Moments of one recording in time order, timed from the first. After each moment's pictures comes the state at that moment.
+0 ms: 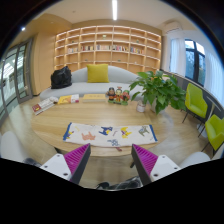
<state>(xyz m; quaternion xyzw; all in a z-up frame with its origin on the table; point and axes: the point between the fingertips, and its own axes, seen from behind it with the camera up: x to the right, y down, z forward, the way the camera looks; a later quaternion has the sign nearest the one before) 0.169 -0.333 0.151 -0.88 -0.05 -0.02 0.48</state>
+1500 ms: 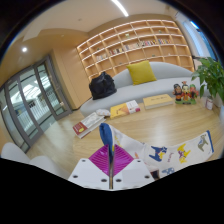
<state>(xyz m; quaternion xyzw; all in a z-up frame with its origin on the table) -0.142 -0.197 0.125 -0.84 -0.09 0.24 0.47</state>
